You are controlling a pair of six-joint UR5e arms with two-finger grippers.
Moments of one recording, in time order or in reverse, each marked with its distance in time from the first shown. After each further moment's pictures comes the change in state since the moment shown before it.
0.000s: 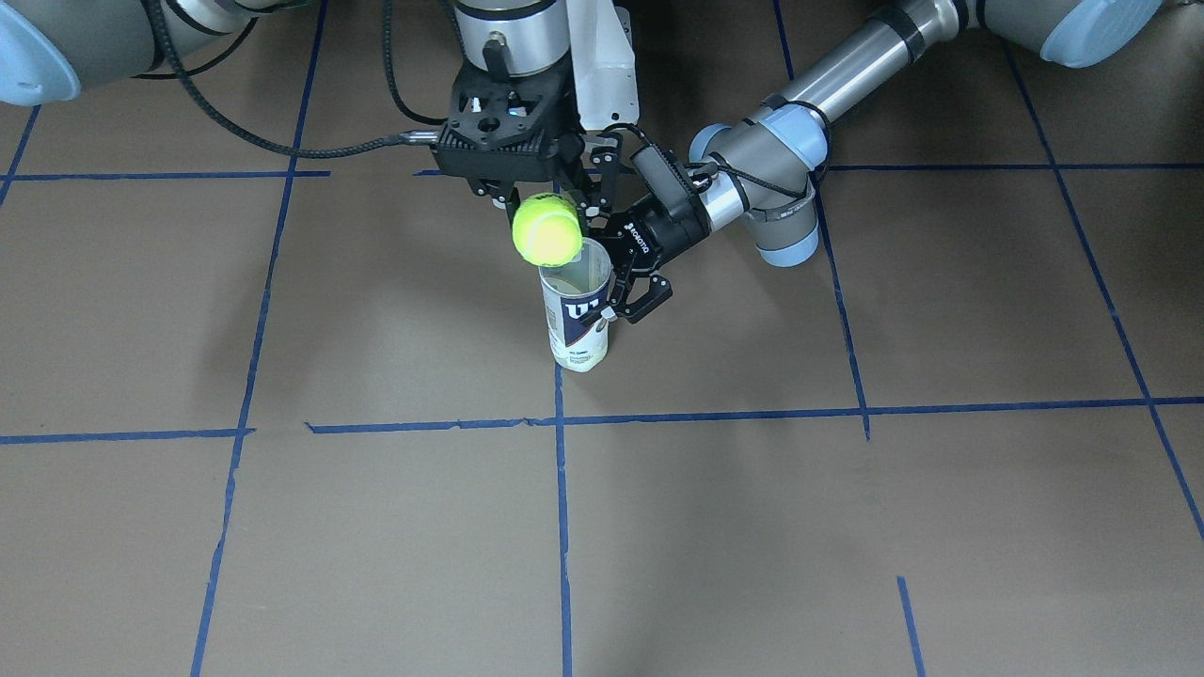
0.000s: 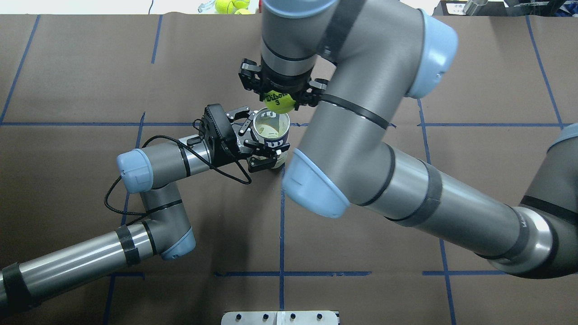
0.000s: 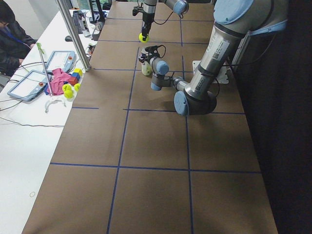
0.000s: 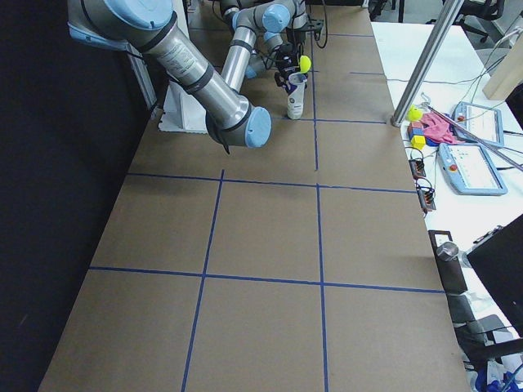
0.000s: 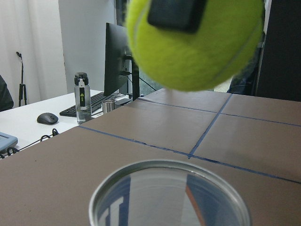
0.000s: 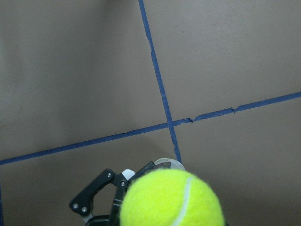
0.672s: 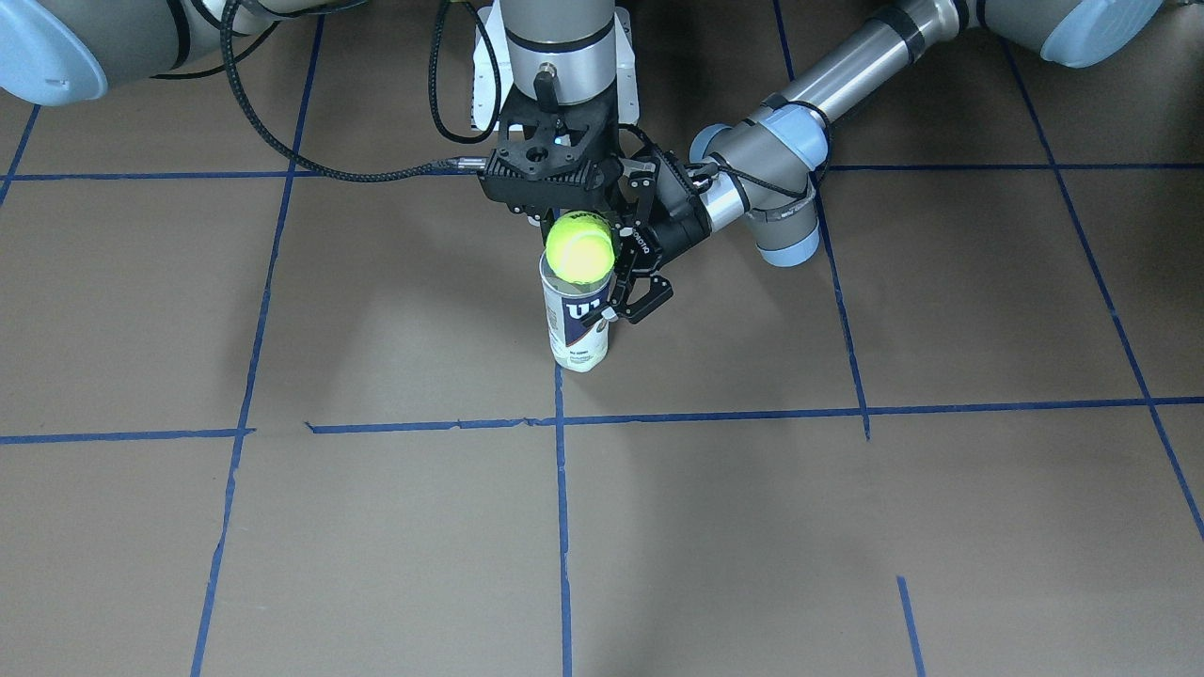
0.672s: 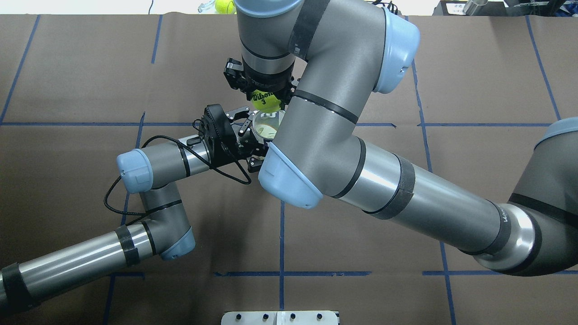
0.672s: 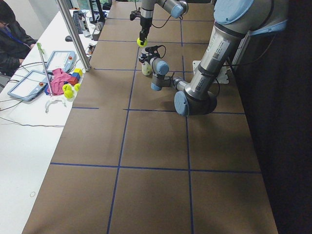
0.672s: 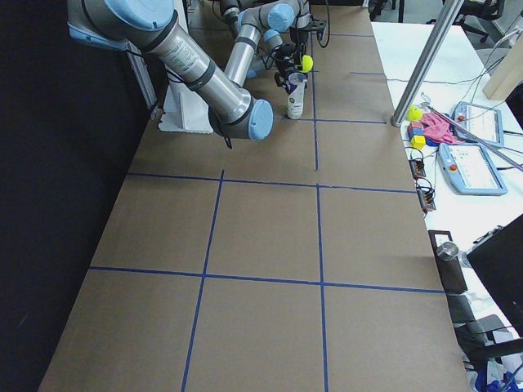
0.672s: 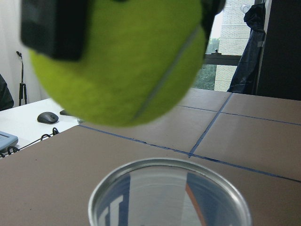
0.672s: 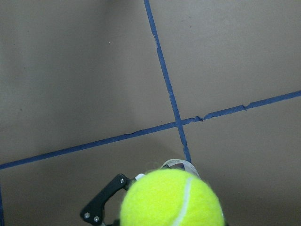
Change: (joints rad) left arm 0.000 0.002 0.000 0.001 0.000 0.001; right arm -0.013 0.025 -0.069 0.029 0.000 0.016
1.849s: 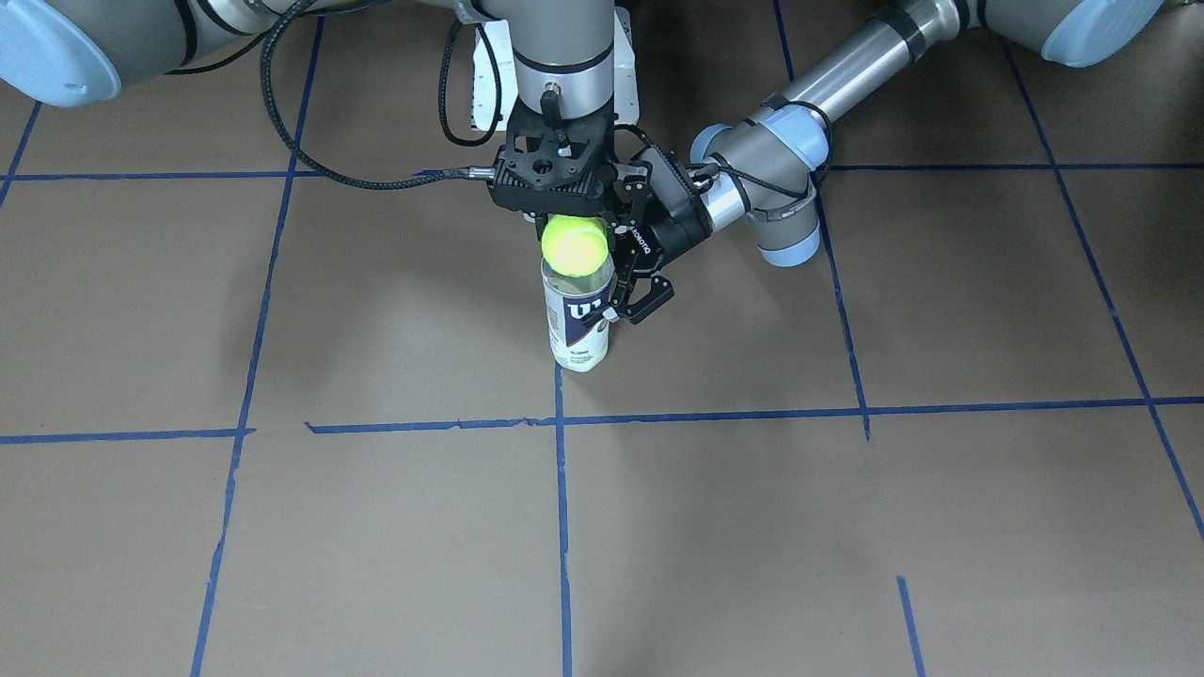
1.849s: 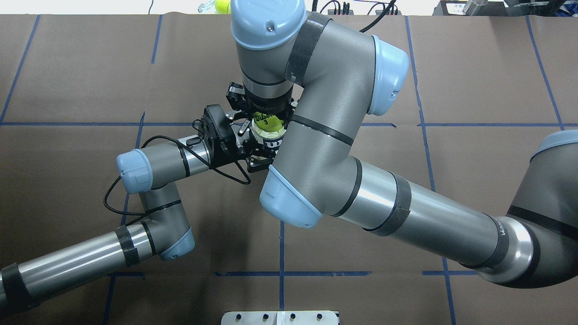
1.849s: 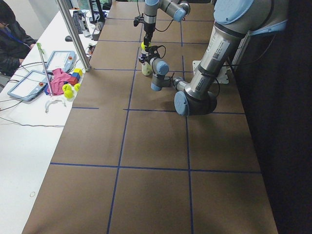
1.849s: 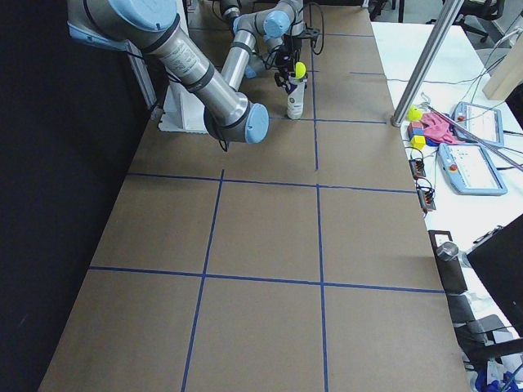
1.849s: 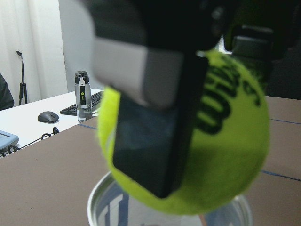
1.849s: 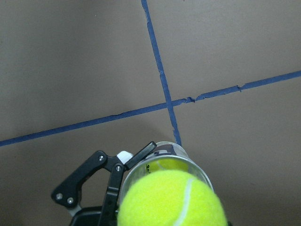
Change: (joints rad) left arm 0.000 0.002 0.000 0.000 0.000 0.001; right arm -0.041 -0.028 0.003 -0.008 -0.006 0.000
